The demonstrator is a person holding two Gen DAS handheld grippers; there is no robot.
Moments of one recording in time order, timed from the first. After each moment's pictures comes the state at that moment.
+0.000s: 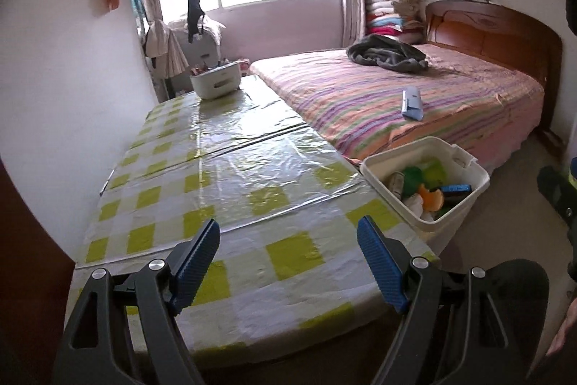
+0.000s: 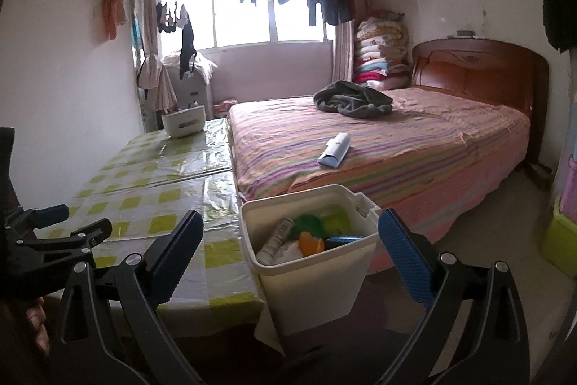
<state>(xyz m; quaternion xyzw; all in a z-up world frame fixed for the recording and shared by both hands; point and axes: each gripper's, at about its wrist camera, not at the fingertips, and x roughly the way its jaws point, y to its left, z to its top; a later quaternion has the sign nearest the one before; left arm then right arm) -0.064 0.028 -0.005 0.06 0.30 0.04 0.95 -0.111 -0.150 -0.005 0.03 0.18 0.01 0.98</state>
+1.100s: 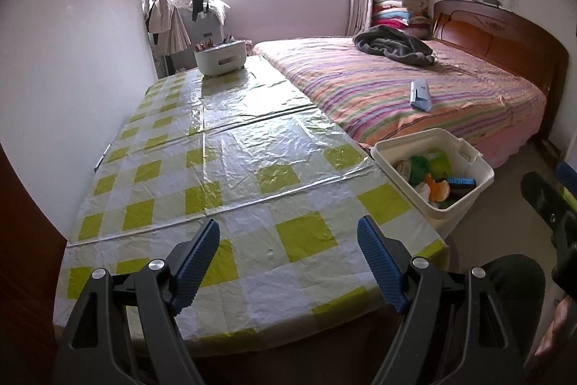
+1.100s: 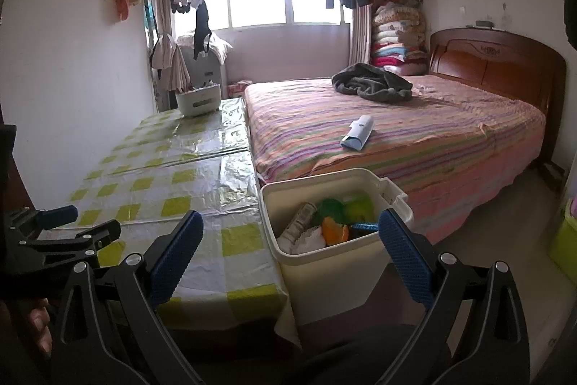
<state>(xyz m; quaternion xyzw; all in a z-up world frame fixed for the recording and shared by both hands) -0.059 0.049 -0.021 0.03 0.33 0.03 0.94 -0.084 -0.128 -0.020 0.02 0.22 0.04 0.97</state>
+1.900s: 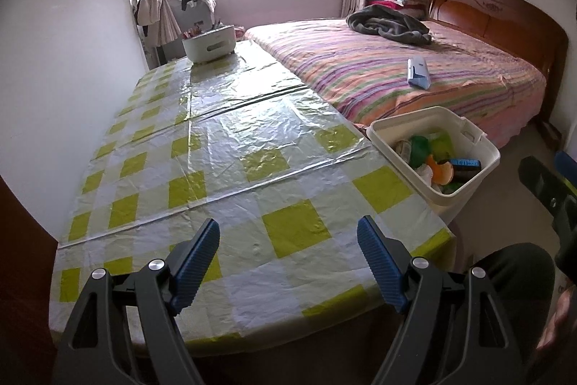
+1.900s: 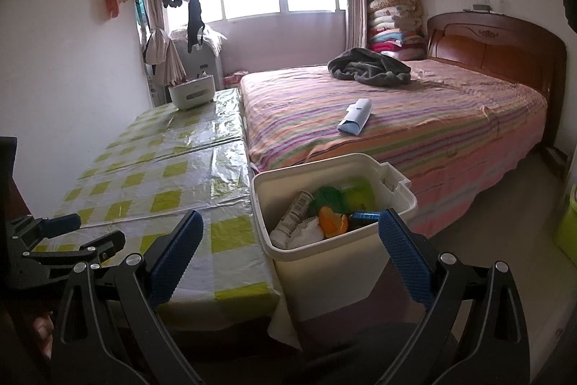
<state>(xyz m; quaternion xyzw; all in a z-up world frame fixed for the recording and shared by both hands) -0.039 0.036 -0.039 0.05 0.36 0.02 0.93 -0.063 -0.137 -0.038 0.04 0.24 0.04 0.97</state>
